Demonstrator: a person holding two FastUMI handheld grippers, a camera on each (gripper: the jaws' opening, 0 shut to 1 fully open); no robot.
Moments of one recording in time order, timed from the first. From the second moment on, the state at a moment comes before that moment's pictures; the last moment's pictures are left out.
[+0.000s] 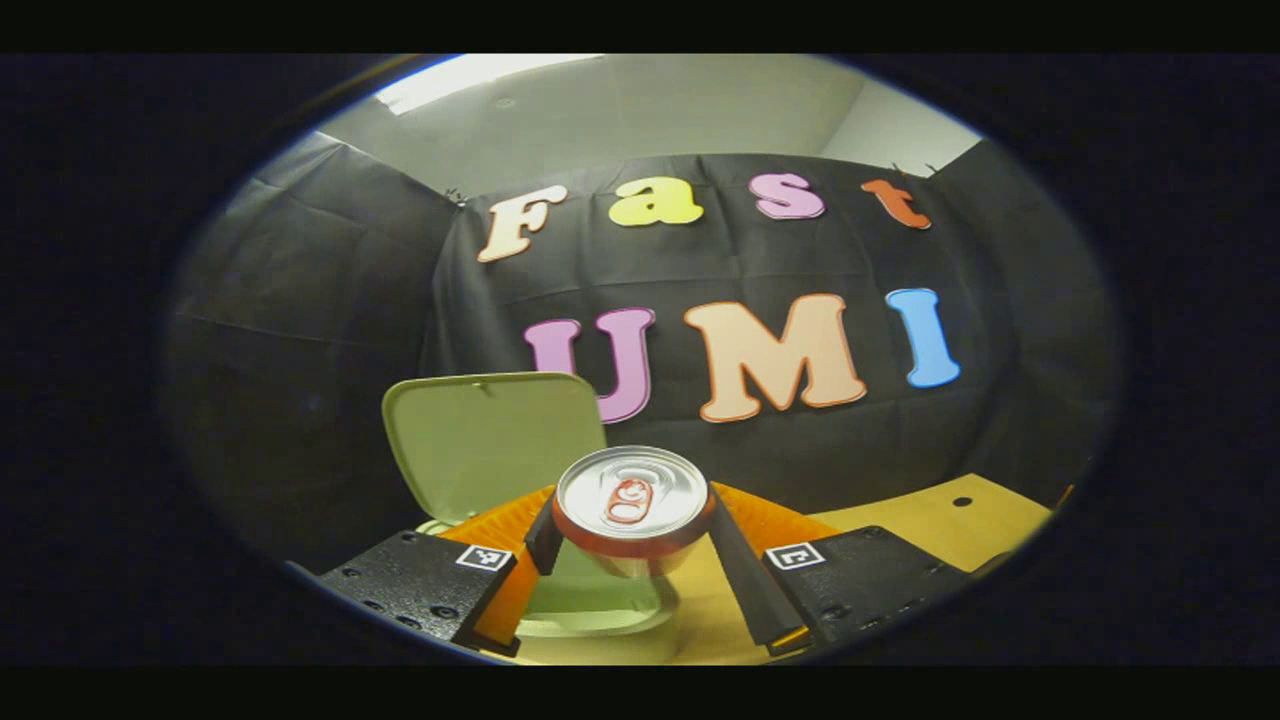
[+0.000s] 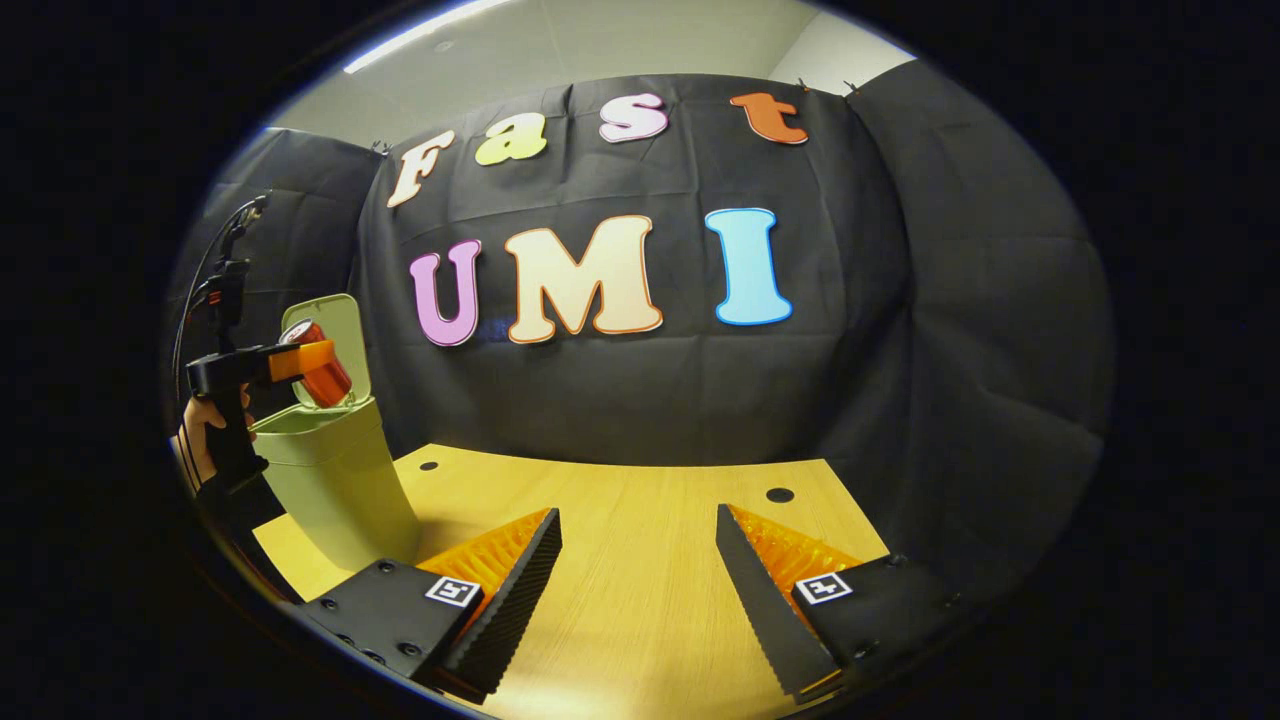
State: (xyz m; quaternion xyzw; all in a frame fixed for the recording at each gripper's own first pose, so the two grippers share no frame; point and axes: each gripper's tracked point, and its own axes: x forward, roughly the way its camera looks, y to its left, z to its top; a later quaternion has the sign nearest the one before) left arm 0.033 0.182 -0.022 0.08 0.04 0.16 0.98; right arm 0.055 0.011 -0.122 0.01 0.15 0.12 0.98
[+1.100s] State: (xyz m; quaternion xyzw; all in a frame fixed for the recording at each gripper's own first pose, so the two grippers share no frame) left arm 0.008 0.264 0.008 0.09 0.03 0.24 0.97; right arm 0.044 0.044 -0.117 -0.01 0.14 0.12 0.98
